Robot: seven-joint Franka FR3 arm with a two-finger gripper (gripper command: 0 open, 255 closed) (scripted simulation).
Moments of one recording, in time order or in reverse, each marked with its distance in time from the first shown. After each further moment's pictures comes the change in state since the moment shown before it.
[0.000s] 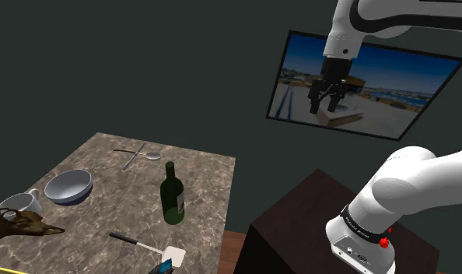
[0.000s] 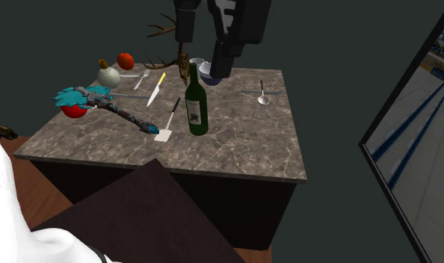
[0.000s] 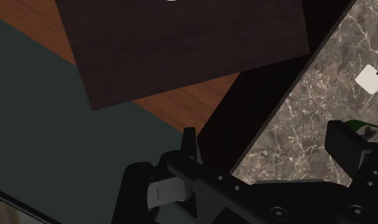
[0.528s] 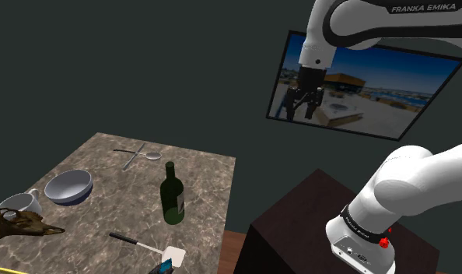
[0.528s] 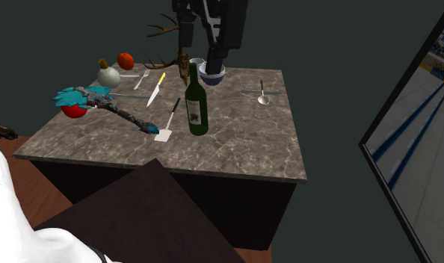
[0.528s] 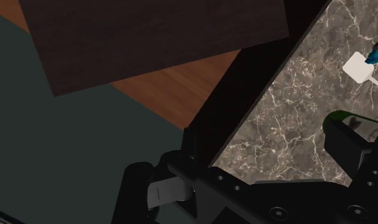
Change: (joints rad) arm 0.050 0.099 0.105 -0.024 0.078 0.162 0.092
